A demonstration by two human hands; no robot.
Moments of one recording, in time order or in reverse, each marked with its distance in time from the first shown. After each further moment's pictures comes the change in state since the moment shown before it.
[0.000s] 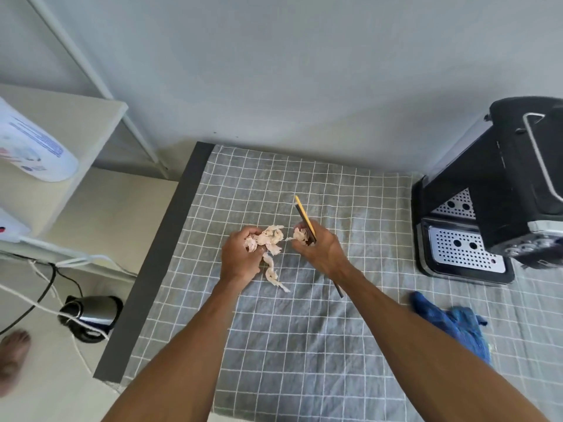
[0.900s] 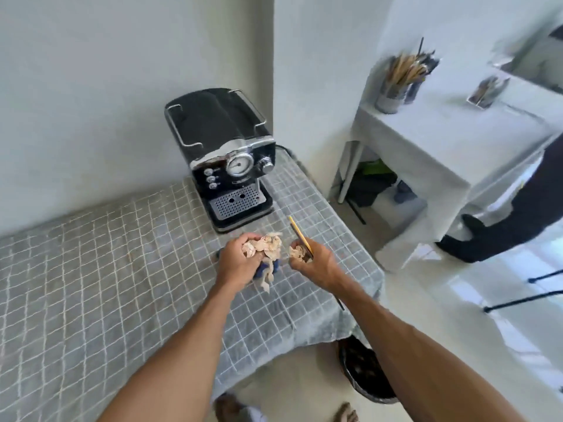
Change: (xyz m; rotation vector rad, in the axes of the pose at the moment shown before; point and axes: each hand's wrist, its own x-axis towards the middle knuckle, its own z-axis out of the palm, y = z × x) left_hand -0.270 0.180 0.237 0.153 -0.583 0.453; right_hand -0.357 0.160 -0.237 0.064 0.490 0.236
